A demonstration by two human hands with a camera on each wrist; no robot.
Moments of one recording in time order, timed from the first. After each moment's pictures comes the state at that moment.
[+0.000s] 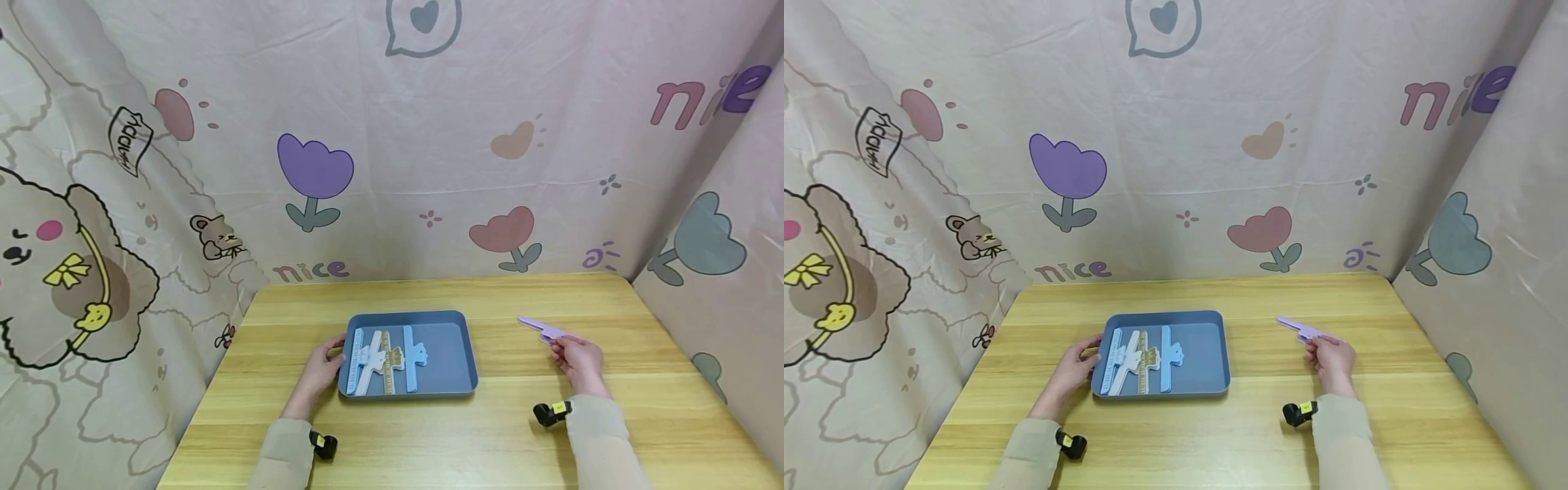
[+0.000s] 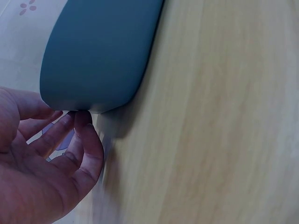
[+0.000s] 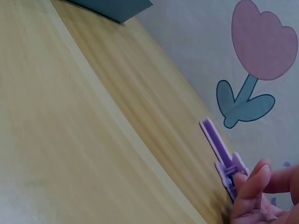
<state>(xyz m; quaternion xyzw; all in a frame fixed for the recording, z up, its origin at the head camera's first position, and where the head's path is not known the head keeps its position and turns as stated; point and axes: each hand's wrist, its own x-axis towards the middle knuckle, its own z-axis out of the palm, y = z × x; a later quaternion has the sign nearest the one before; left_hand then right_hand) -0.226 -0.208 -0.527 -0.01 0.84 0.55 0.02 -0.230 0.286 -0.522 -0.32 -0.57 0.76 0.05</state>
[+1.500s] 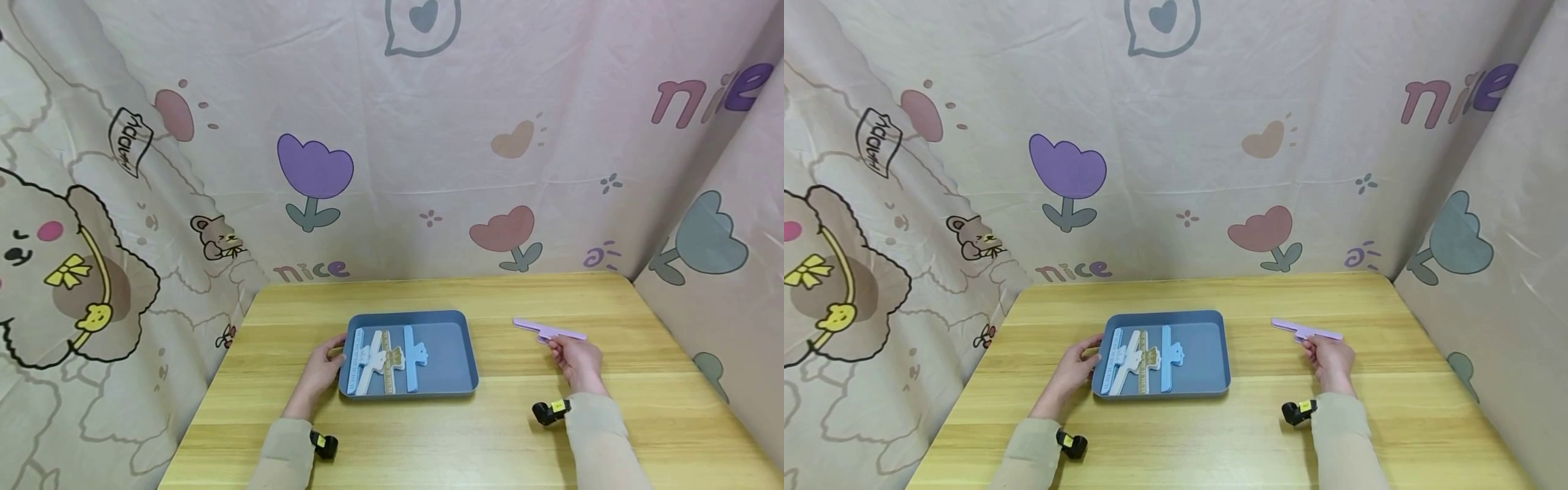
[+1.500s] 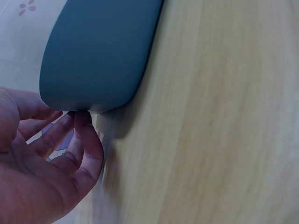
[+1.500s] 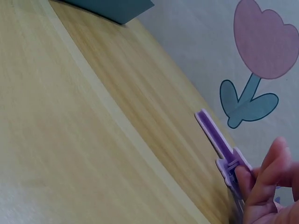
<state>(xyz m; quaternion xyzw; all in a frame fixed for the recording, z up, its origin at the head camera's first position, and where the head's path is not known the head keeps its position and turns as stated) -0.225 -0.210 -0.527 0.00 0.84 0.54 0.01 -0.235 0.286 -0.524 -0.33 -0.54 0.77 0.05</state>
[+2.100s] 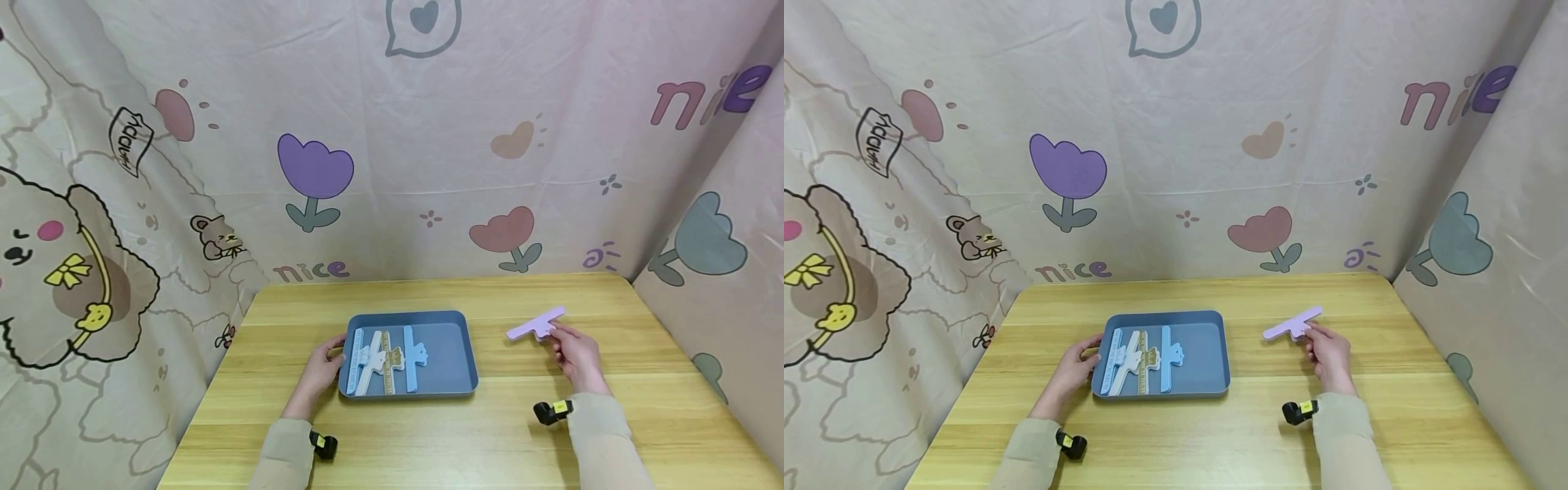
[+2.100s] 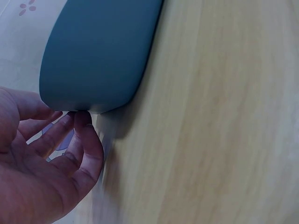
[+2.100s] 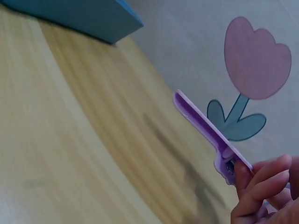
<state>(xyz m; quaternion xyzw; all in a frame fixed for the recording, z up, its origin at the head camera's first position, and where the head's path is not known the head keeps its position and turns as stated) -0.224 -0.210 -0.527 0.00 0.84 0.54 0.01 -0.236 0.282 -0.510 -0.27 -0.60 0.75 0.04</state>
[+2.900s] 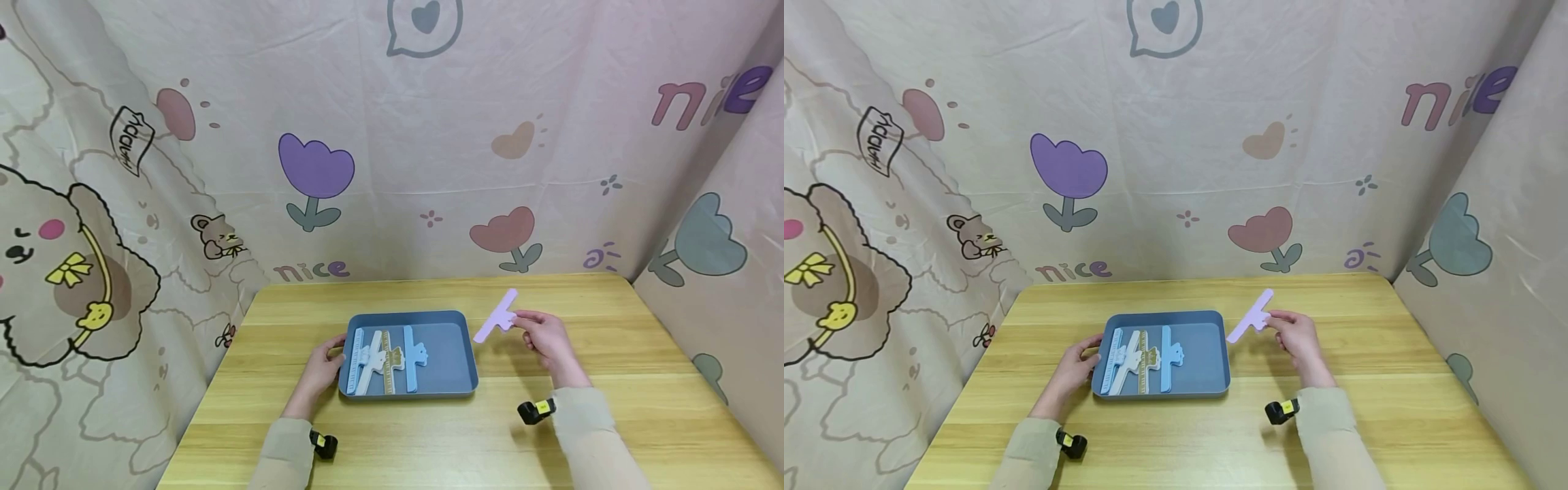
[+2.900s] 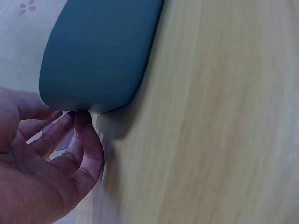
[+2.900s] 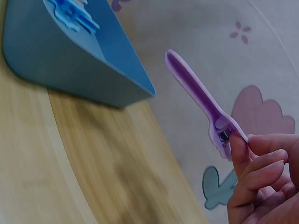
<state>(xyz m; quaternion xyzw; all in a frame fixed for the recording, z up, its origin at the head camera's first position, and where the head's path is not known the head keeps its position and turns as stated) -0.225 -0.209 -0.528 -0.01 0.84 0.54 0.02 -0.241 0.233 -0.476 -0.10 -0.72 0.69 -0.01</state>
